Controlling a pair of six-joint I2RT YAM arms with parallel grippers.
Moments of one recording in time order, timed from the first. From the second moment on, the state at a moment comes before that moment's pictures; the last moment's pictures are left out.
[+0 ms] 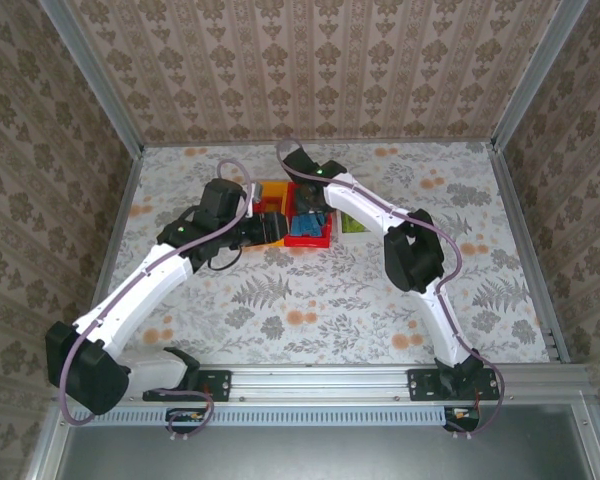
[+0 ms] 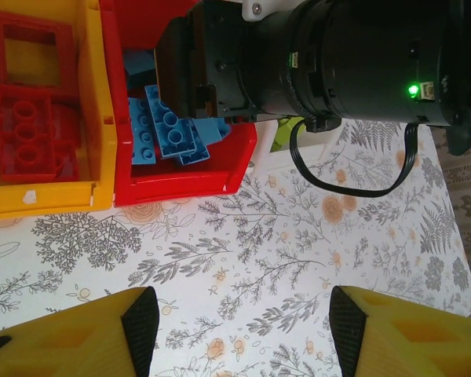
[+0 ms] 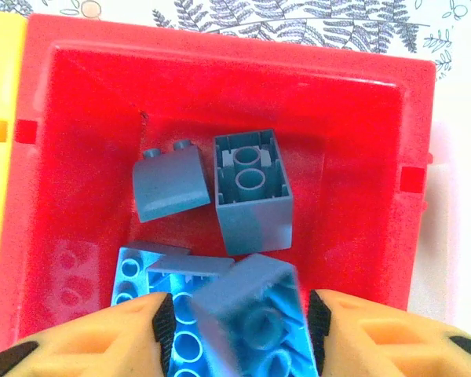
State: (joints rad) left arm -0.57 1.23 1.08 -0.57 0.27 -0.56; right arm 0.61 2.32 2.13 -0.95 0.26 0.54
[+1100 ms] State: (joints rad) left arm -0.15 0.92 0.89 -0.78 0.00 -0.56; right arm 0.53 1.09 0.84 -0.52 0.46 0.50
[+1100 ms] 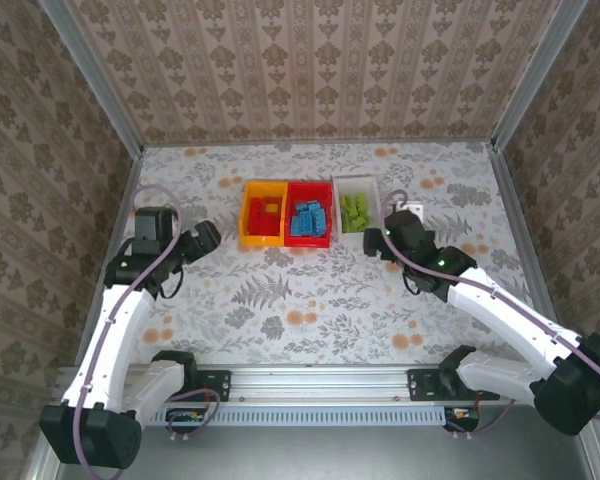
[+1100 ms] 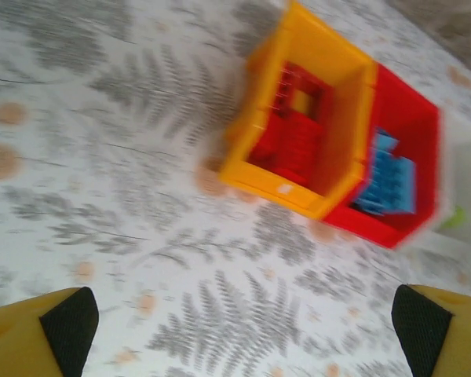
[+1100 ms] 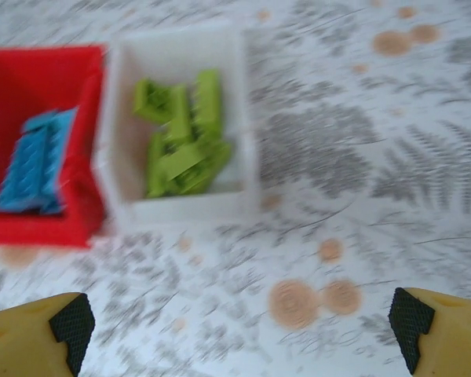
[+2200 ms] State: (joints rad) left arm -0.06 1.53 0.39 0.65 -0.19 0.04; right arm -0.01 1.53 0.21 0.93 0.26 0.12
